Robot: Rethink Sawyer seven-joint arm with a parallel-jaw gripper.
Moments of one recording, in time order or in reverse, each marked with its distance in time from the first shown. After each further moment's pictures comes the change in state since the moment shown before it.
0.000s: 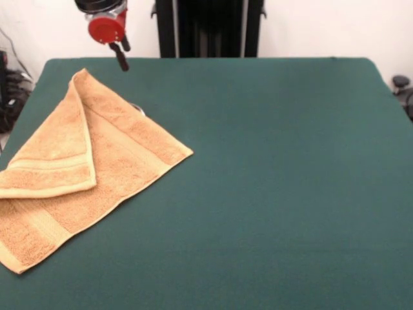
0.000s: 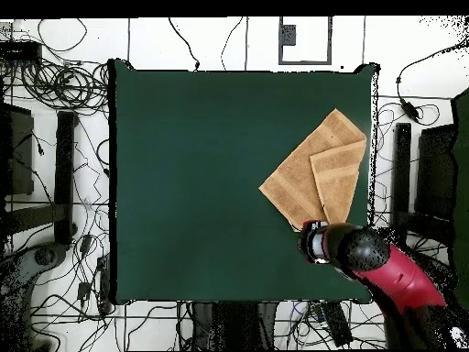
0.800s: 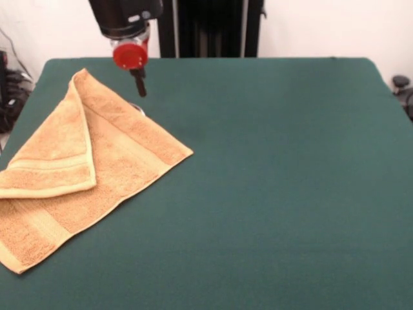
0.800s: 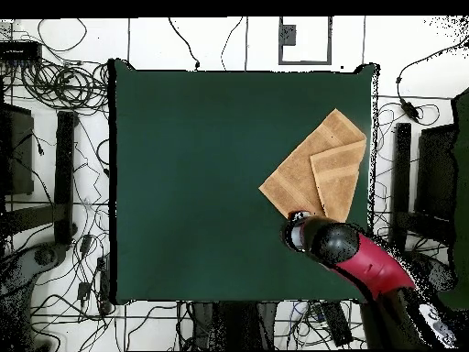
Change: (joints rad) arm 0.067 0.077 0.007 -0.003 0.006 -0.169 0.000
